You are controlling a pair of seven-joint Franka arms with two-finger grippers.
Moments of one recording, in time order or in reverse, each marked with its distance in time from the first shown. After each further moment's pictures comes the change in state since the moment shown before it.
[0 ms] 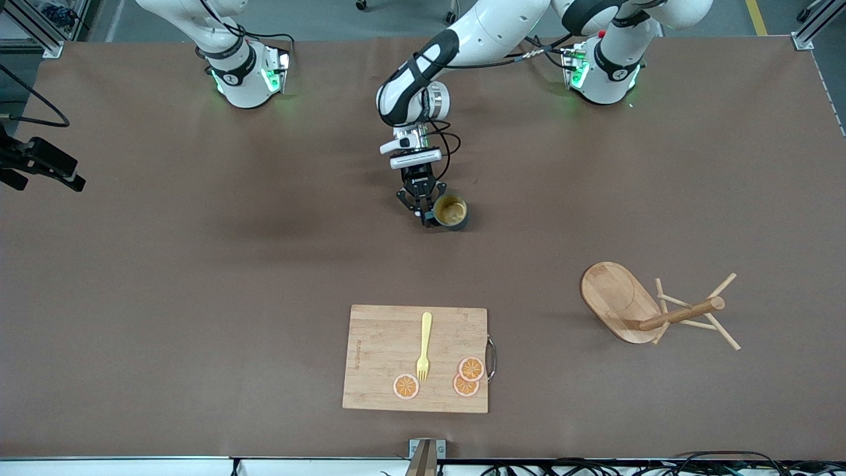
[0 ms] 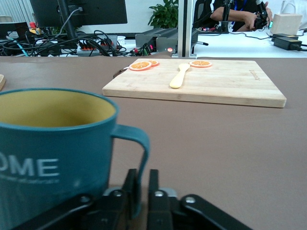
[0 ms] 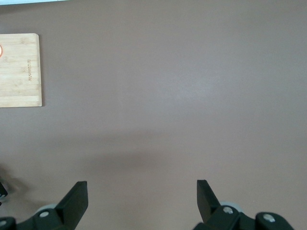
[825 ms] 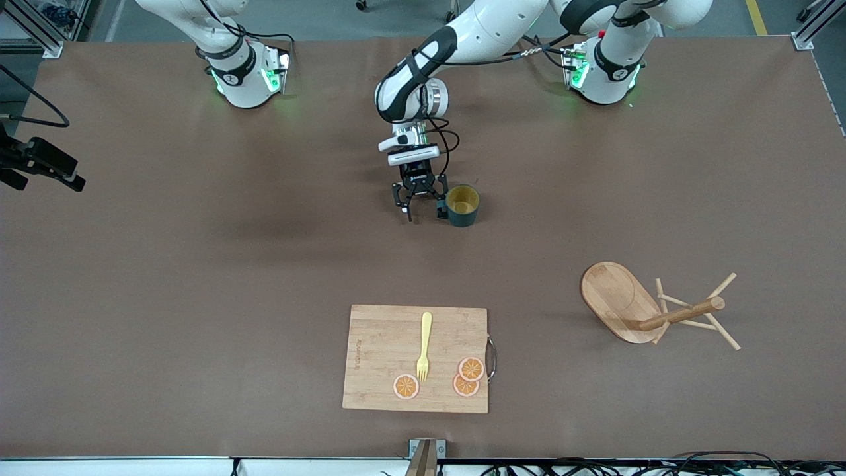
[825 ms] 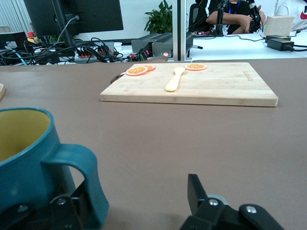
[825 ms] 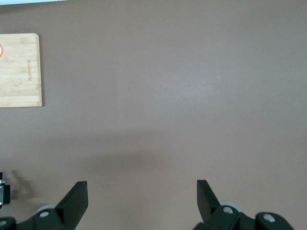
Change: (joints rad) left arm -0.015 0.000 -0.006 -0.001 0.010 -0.018 0.027; right arm 0.000 0.000 0.000 0.000 0.000 0.000 0.000
